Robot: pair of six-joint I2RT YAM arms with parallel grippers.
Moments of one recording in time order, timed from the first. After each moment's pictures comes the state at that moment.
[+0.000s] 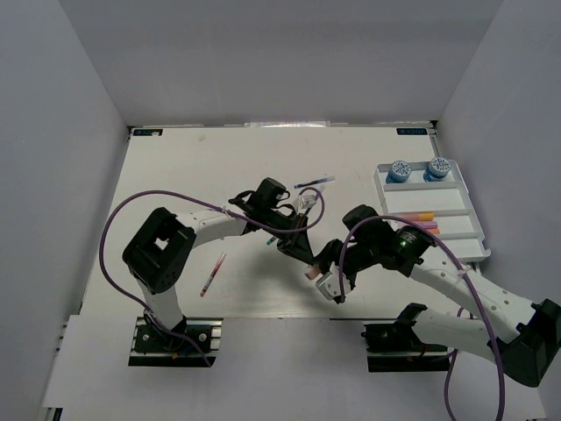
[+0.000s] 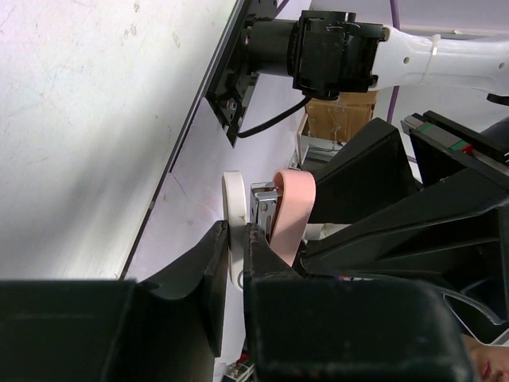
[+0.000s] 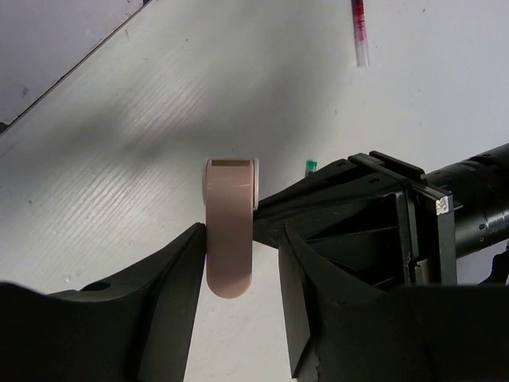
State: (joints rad) left arm -0.73 1.78 1.08 -0.15 1.08 -0.64; right arm 0.83 1.00 0.85 -0.83 -0.62 -1.64
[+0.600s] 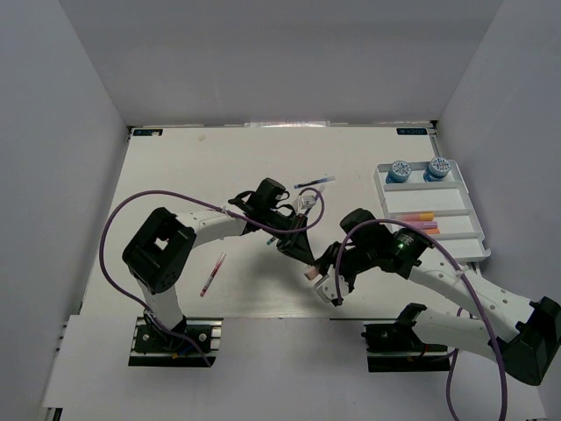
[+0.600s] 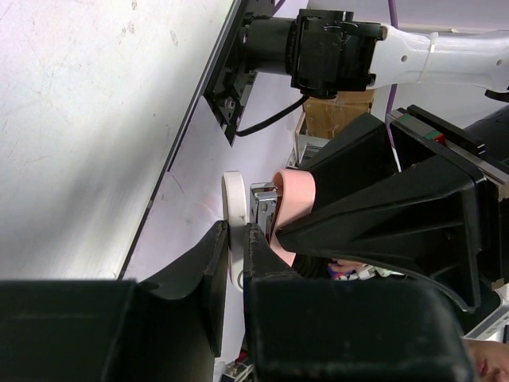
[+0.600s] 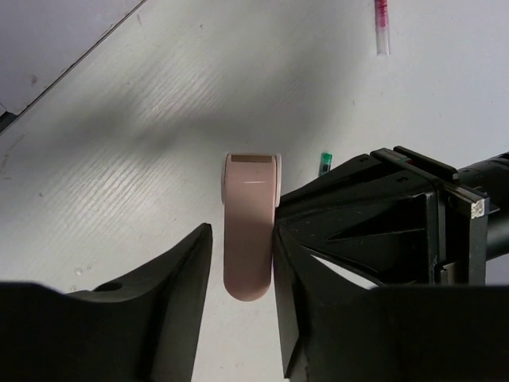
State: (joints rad) left arm -0.72 1.78 1.07 -0.14 1.09 -0.64; right arm 0.86 1.00 0.83 -0.83 -0.56 -1.62
